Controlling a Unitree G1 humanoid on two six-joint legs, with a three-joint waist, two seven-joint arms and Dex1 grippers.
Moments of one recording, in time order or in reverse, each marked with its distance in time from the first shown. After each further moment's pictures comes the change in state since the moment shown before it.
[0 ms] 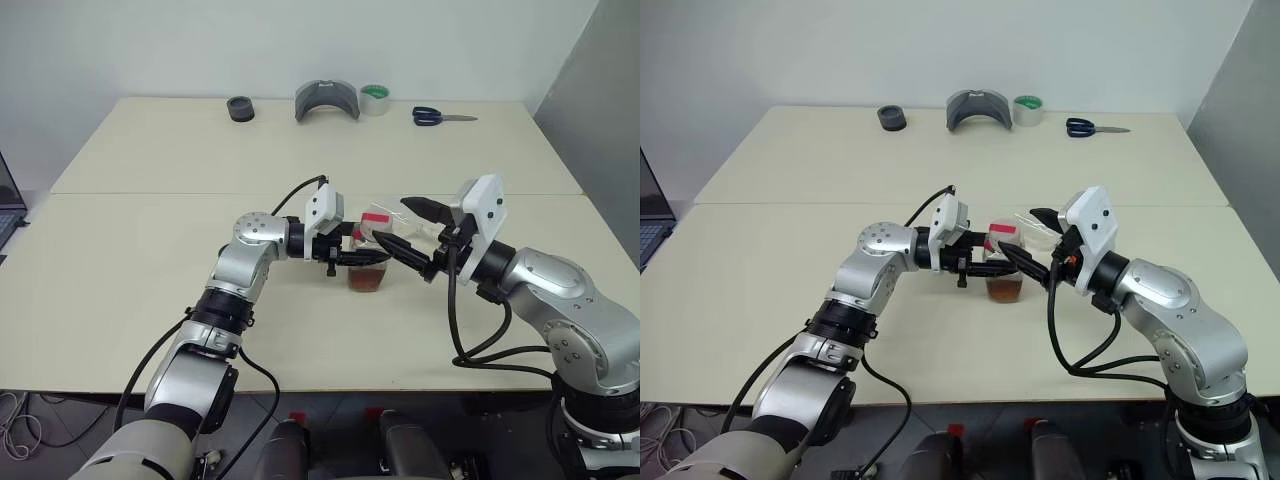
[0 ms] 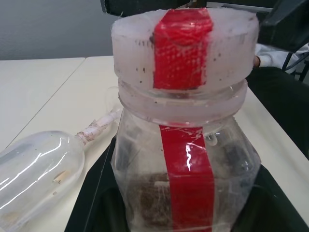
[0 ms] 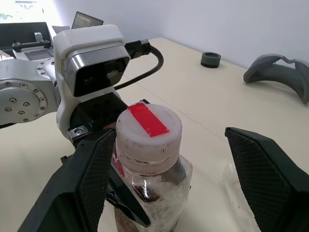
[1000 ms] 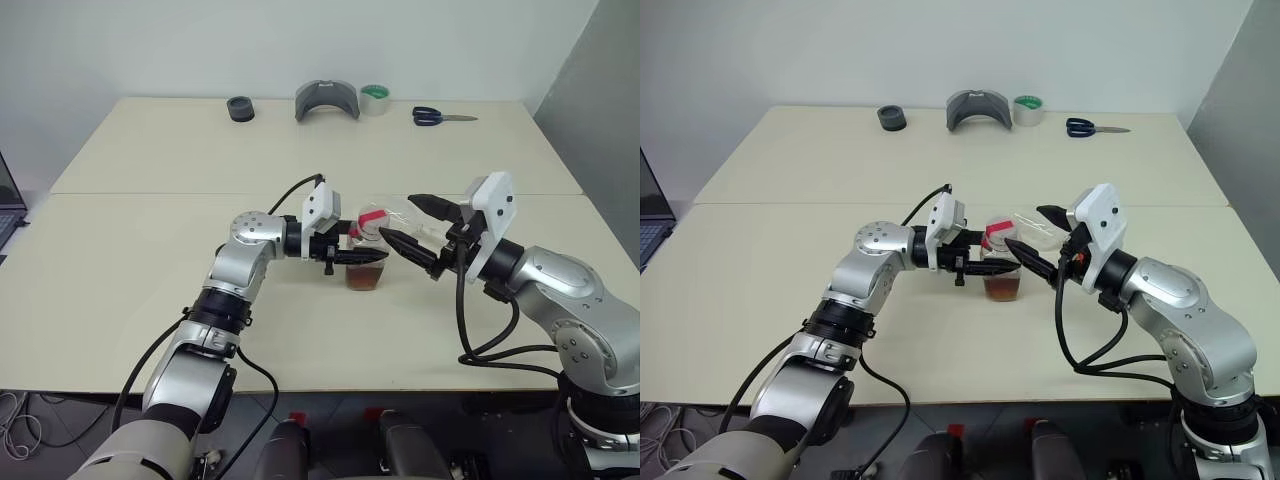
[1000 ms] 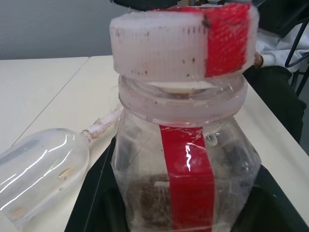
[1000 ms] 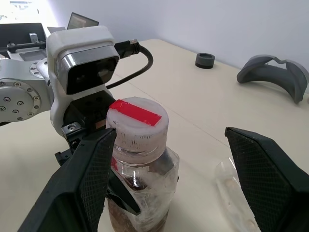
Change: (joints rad) left arm 0.000 0.008 0.008 0.000 0.000 -0.001 0.000; right arm 0.005 -0.019 -0.028 -0.001 0.023 -0.001 0.000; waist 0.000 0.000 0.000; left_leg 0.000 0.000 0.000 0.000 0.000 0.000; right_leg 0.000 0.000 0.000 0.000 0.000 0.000
